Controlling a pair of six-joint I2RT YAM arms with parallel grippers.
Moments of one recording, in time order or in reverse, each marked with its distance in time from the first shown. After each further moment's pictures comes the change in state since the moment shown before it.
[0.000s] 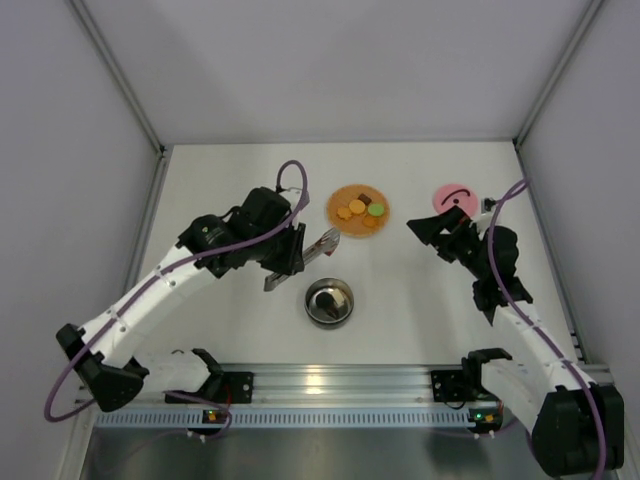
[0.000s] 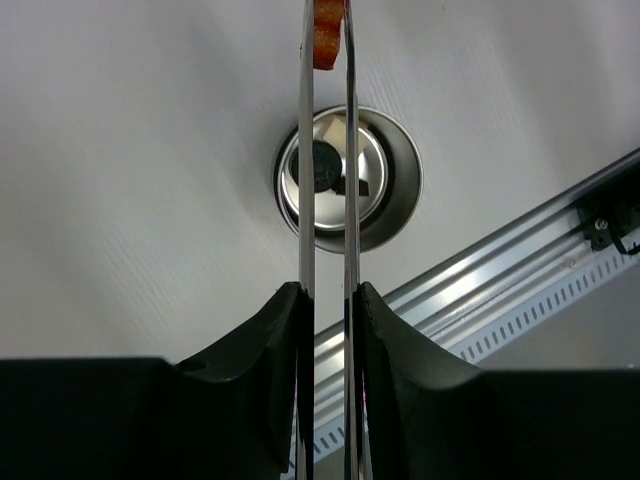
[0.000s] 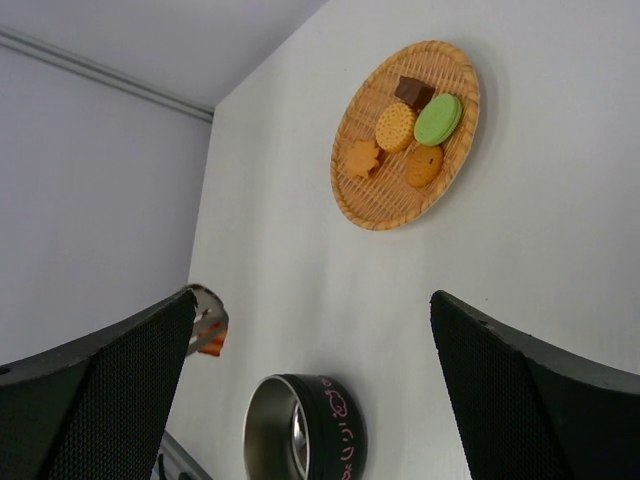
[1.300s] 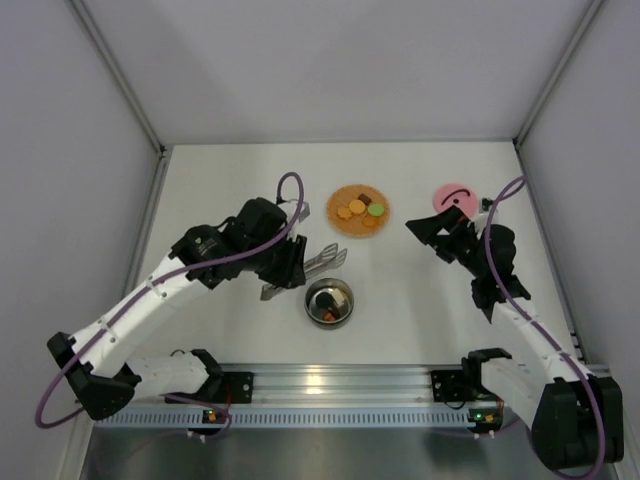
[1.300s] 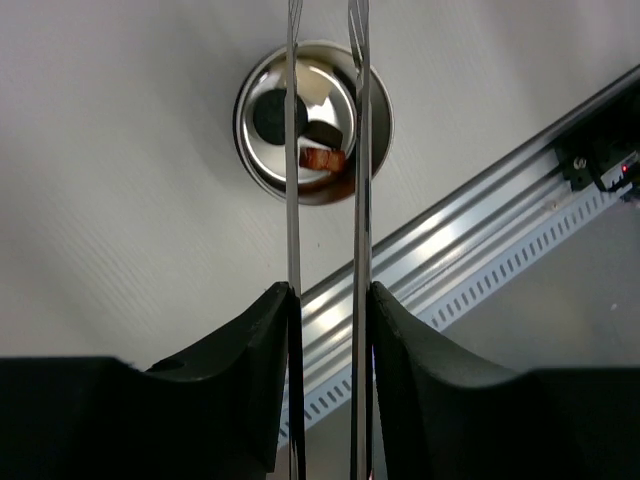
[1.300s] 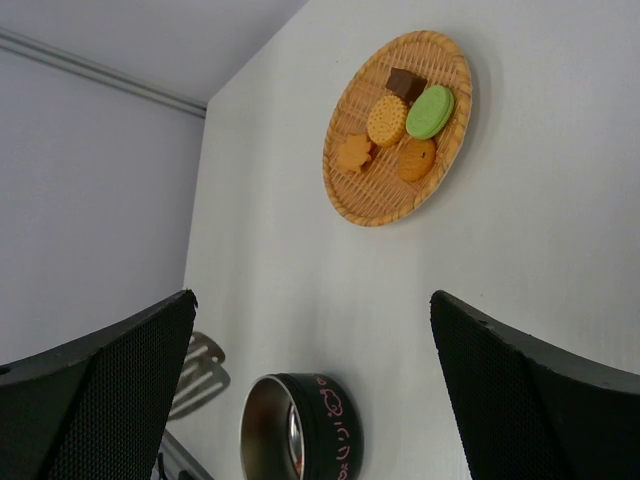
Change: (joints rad) left arm -0.036 -0.126 -0.116 -0.045 0.100 -0.008; right arm 0.000 0.043 0.000 0.010 -0.004 0.002
